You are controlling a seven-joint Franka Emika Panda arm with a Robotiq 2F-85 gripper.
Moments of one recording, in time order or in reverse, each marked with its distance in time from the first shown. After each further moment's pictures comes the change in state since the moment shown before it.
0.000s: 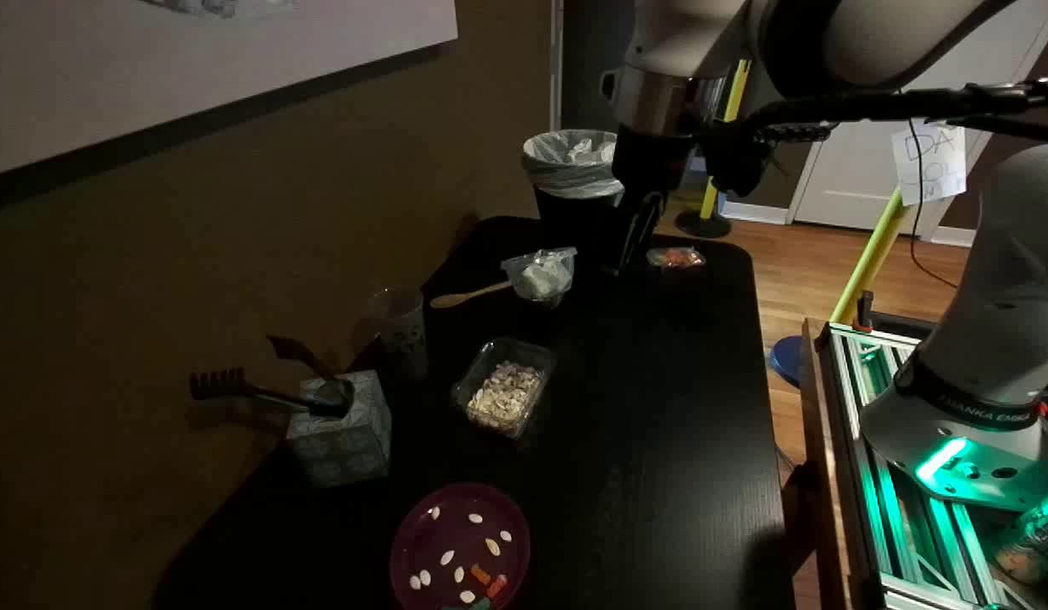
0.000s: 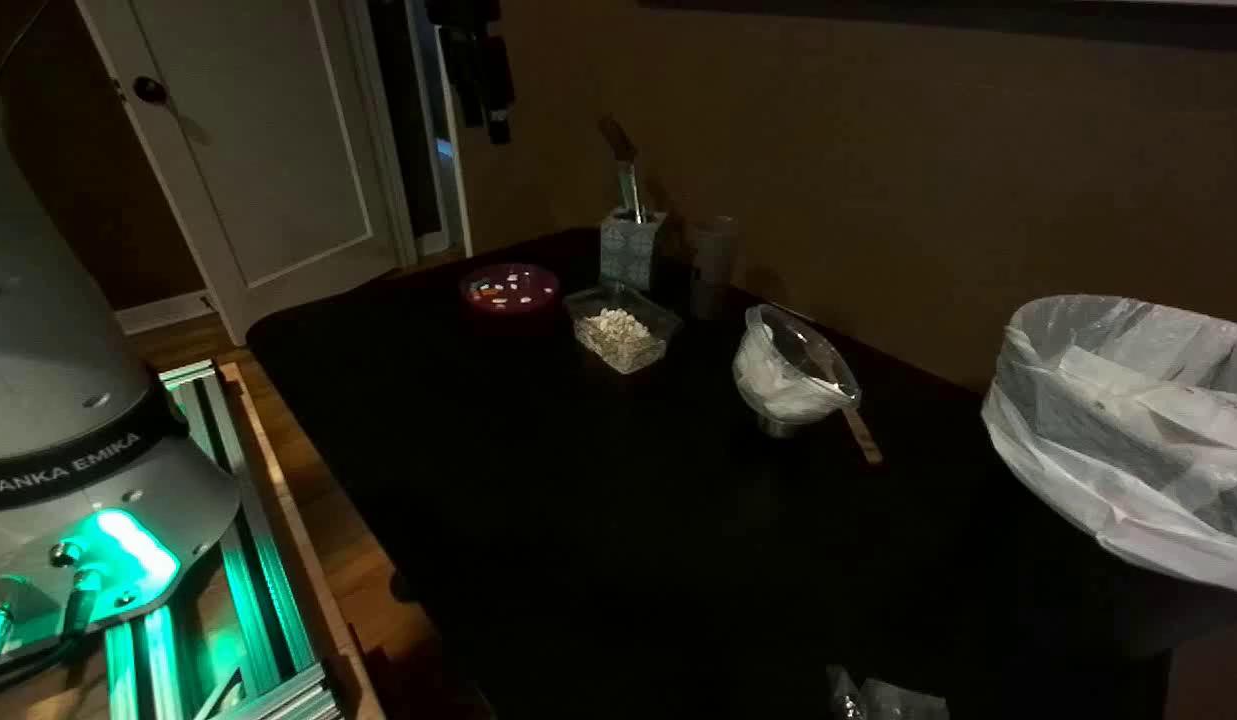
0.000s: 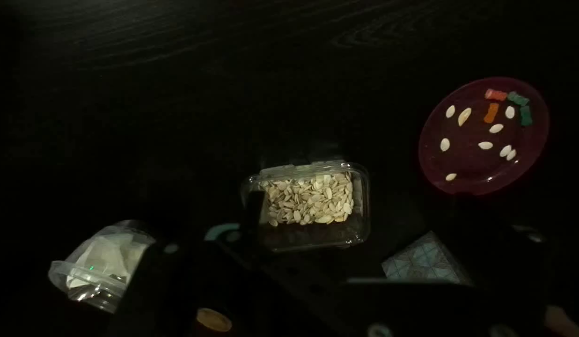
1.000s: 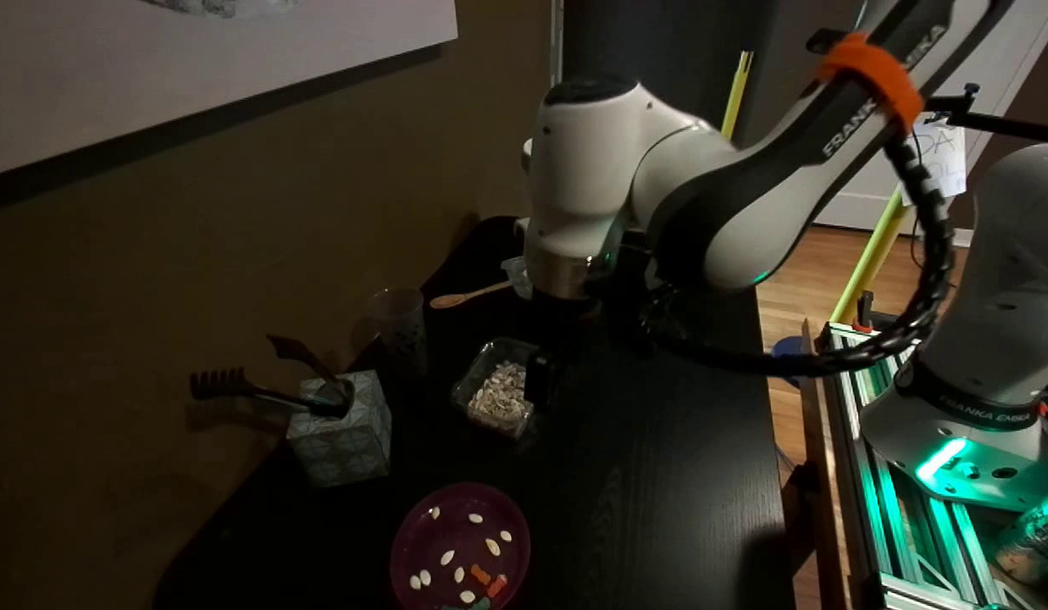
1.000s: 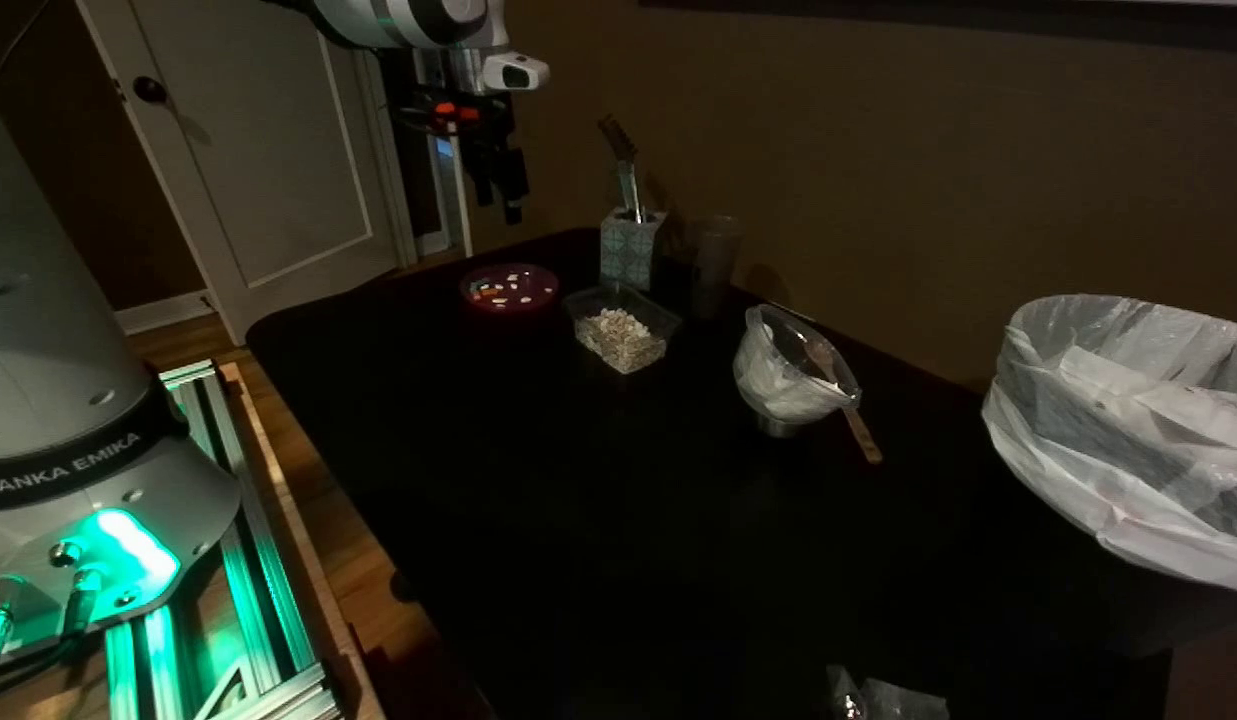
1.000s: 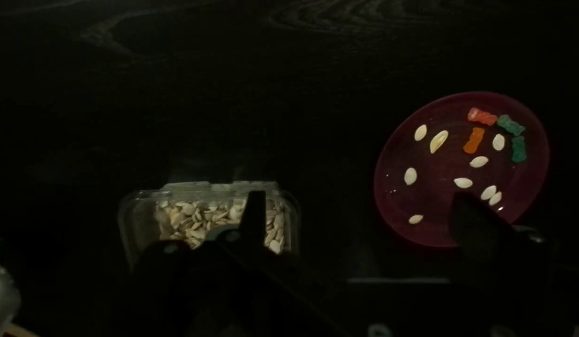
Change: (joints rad) arm 0.062 0.493 0.073 0.145 -0.174 0.287 0.162
